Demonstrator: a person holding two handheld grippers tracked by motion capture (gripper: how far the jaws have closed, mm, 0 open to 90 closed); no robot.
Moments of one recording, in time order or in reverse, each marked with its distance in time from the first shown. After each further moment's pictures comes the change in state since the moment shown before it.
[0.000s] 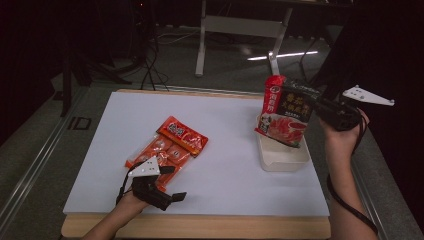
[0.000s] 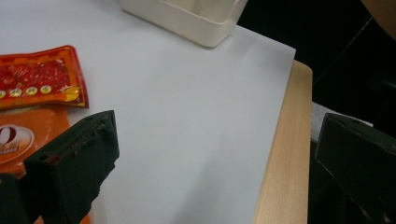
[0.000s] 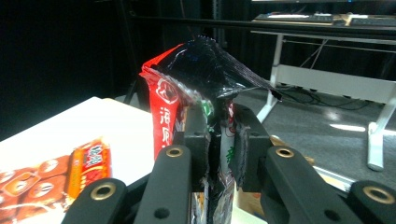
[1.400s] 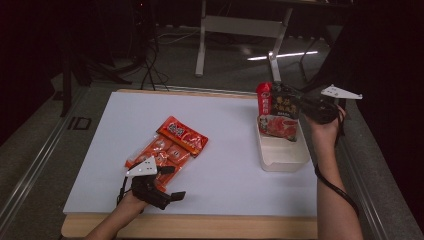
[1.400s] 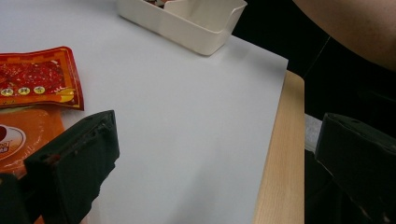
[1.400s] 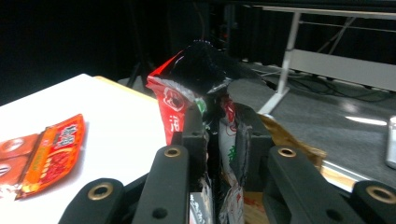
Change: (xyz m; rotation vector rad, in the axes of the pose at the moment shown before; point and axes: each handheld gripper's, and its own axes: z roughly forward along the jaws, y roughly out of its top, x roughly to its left) left arm 0.004 -0.006 0.002 -0.036 -0.028 -0.010; right arm -0.045 -0.040 0.067 0.062 0.074 -0.029
